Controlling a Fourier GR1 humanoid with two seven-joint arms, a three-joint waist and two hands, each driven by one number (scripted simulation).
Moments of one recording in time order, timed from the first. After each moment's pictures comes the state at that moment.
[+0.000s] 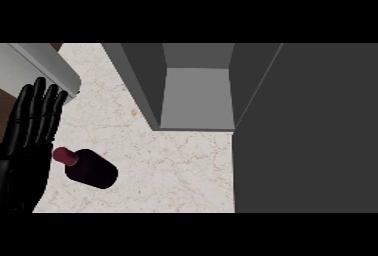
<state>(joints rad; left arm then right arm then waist) -0.01 0.12 -0.03 -2.10 -0.01 -0.01 0.04 -0.03 -0.13 0.01 -2.10 0.00 -0.01 -0.01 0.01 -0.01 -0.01</state>
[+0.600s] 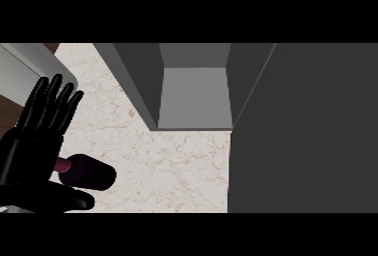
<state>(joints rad) -0.06 0.12 0.07 -1.97 0.32 -0.13 0.14 0.17 -0.14 0.08 -2.24 -0.14 0.11 0.09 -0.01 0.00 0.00</state>
